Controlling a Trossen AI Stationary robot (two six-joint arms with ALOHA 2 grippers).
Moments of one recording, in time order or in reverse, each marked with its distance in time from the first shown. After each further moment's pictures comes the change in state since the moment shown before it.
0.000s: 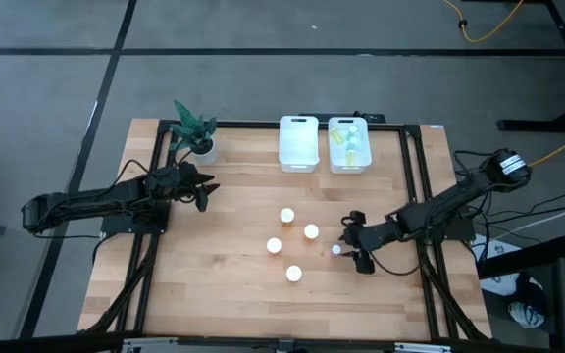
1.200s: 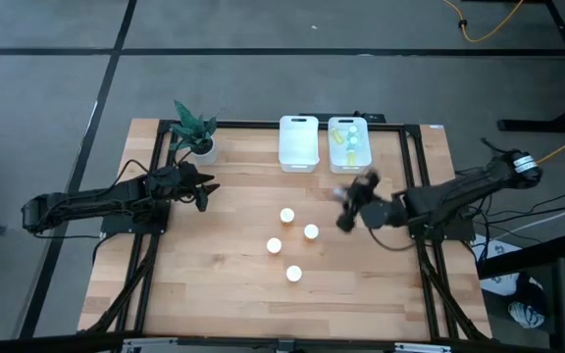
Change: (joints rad) left arm 0.000 0.000 0.000 -0.001 0.000 0.000; right arm -0.128 -0.160 0.286 -0.309 0.659 0.078
